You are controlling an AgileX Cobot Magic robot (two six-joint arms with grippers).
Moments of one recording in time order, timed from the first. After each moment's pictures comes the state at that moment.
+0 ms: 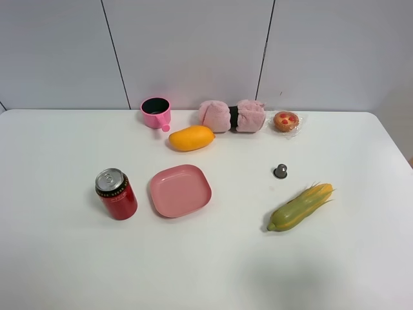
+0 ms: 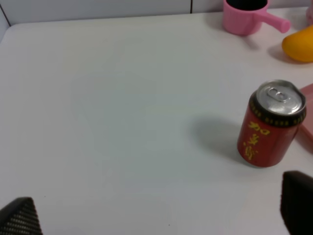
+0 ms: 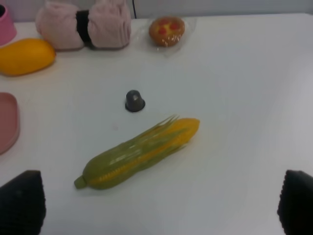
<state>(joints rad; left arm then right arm) 0.00 -0.01 -0.51 0.03 1.05 -0.01 0.04 0.04 -0.58 0.08 1.07 0.00</state>
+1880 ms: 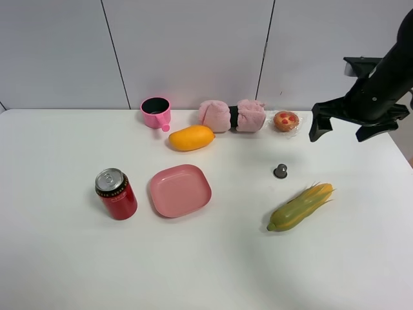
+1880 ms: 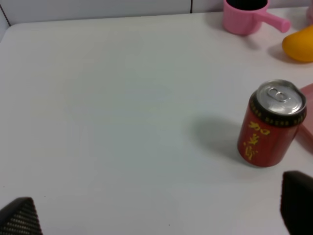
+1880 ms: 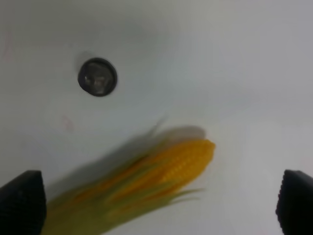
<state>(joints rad) 0.00 -0.01 -0.51 0.03 1.05 -0.01 0.07 1.67 -1.26 0.07 0.96 -0.06</state>
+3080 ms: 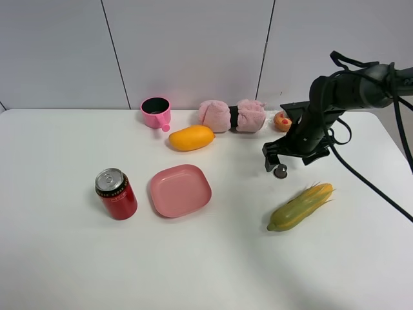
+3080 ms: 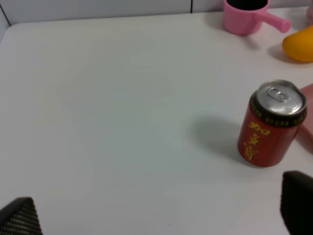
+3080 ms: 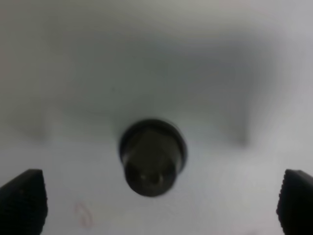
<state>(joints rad) 0.00 -0.01 -0.51 0.03 1.05 -0.01 0.21 2.02 -1.27 0.05 0.66 -0.06</state>
